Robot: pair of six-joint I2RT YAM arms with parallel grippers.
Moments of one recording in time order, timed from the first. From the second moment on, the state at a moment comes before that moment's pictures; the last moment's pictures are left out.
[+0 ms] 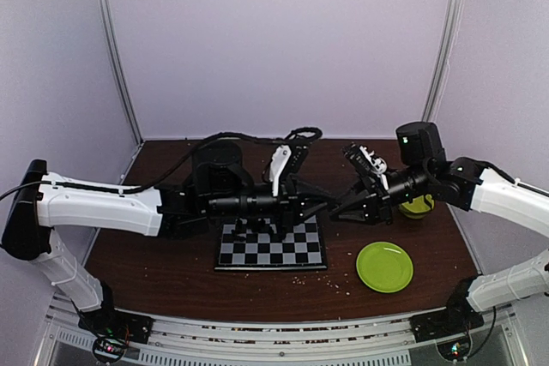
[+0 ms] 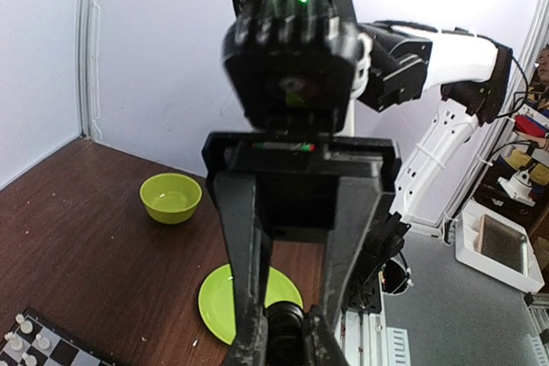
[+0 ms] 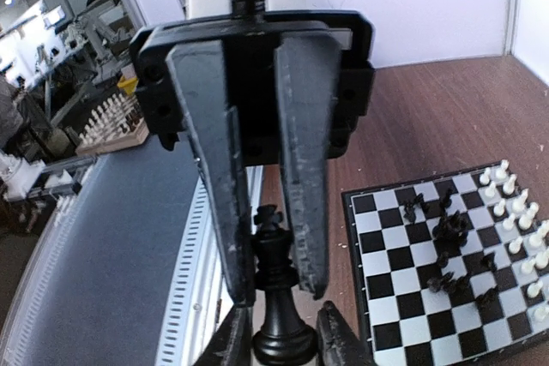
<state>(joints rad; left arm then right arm) -1.16 1.57 1.09 0.42 0.30 -0.21 0.69 1.15 0.94 -0.31 -0.93 -0.20</state>
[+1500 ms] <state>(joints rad) -1.07 1.80 1.16 -0.29 0.07 -0.06 0.26 1.03 0.79 -0.33 -0.83 -0.31</state>
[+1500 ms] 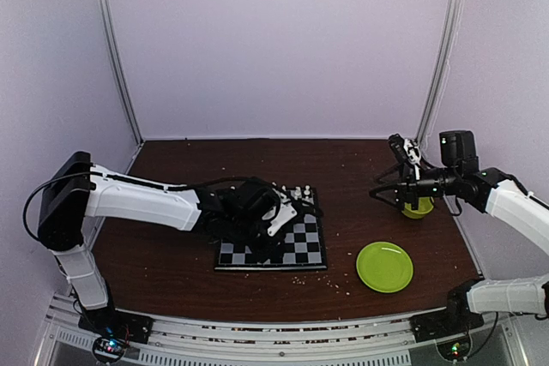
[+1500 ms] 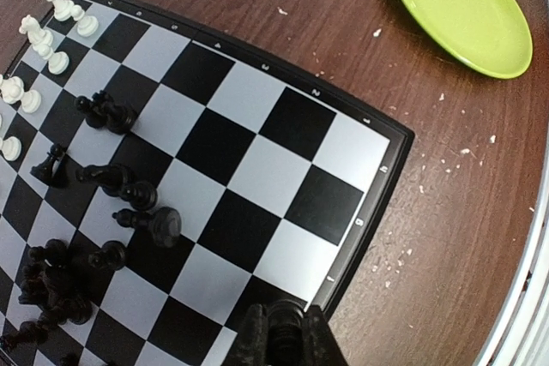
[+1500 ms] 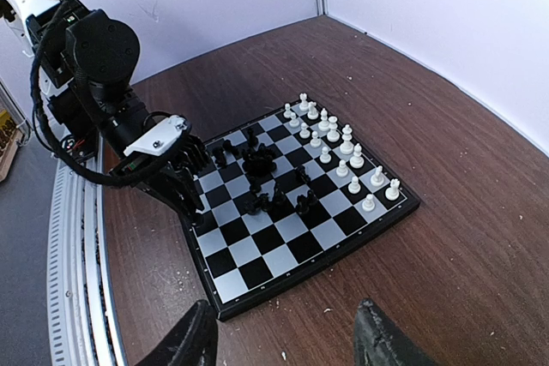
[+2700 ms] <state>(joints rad) -1.05 1.84 1.13 -0.26 0.08 -0.07 0.26 1.07 0.79 -0.35 -0.83 -0.34</state>
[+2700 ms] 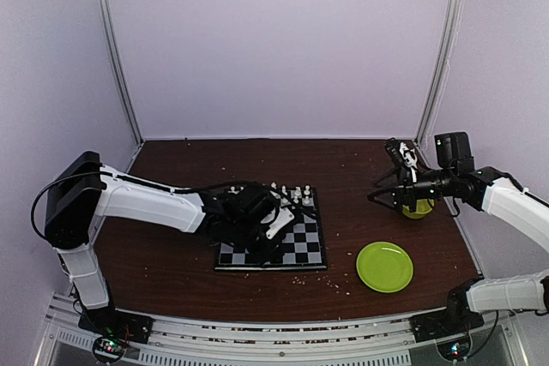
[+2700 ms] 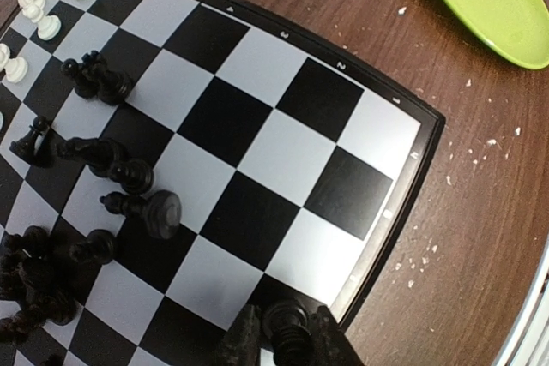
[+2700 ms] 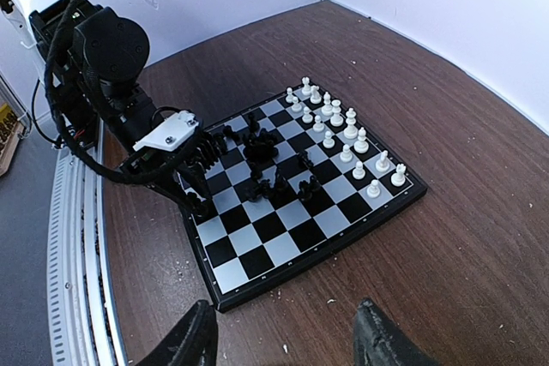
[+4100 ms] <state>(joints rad) -0.79 1.72 1.36 -0.50 0.08 -0.02 0.26 1.15 0.80 -0.43 -0.68 -0.47</state>
